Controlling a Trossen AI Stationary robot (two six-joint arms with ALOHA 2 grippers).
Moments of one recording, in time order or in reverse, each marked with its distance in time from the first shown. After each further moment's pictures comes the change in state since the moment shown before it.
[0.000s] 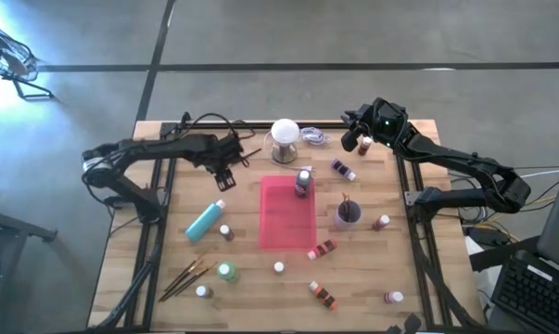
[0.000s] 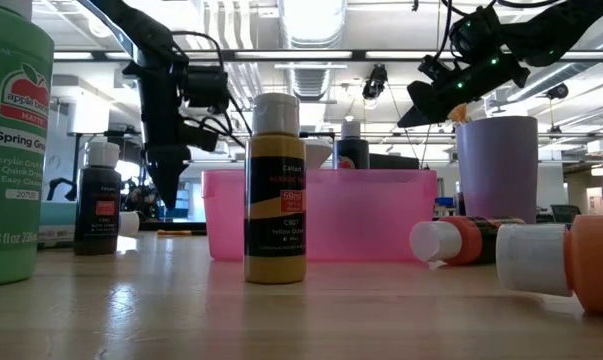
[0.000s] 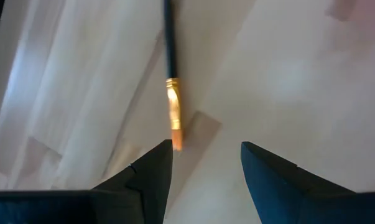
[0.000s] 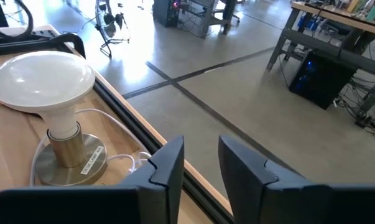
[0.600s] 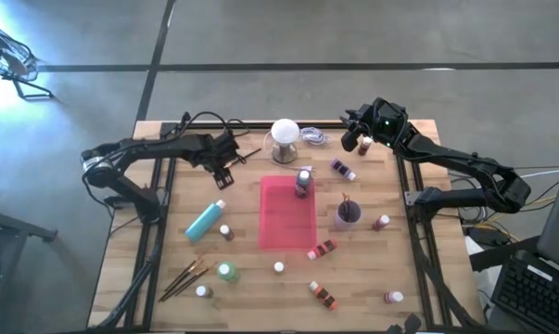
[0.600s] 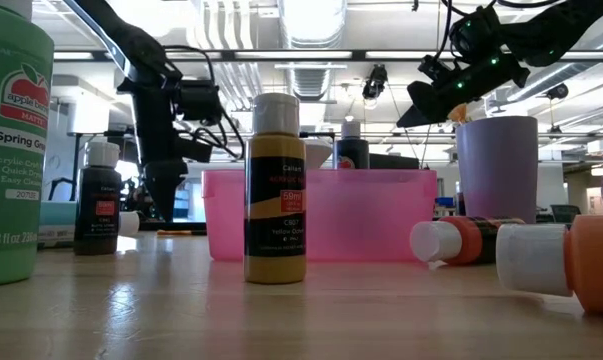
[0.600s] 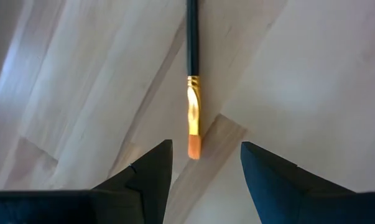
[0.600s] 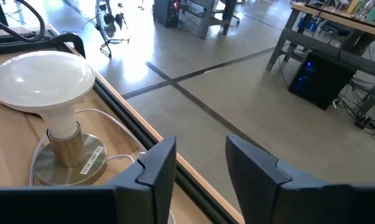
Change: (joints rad) left arm 0.068 0.000 -0.086 0.126 0.015 0.033; right arm 0.000 0.000 0.000 0.001 0.000 -0.004
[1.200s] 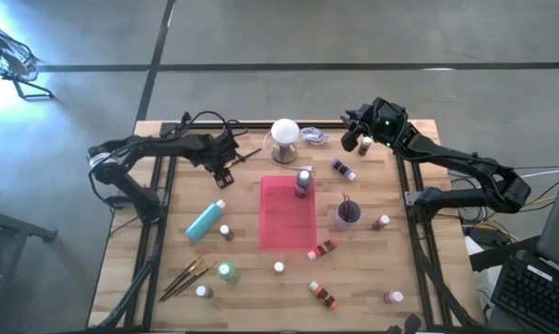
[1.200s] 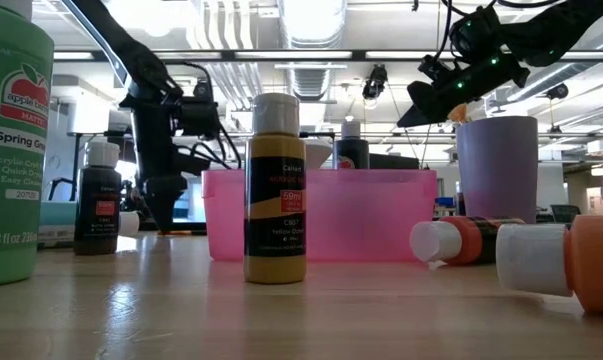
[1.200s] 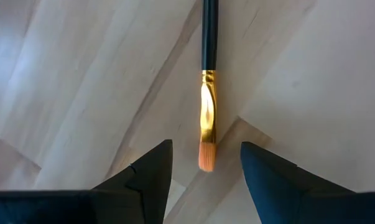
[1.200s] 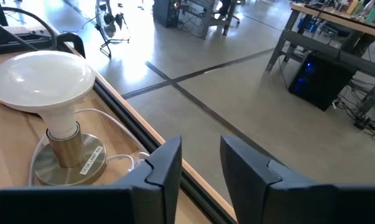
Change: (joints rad) left arm 0.047 0.071 -0.032 0.081 0.020 0.014; right arm 0.001 0.000 0.000 0.001 0.000 -0.004
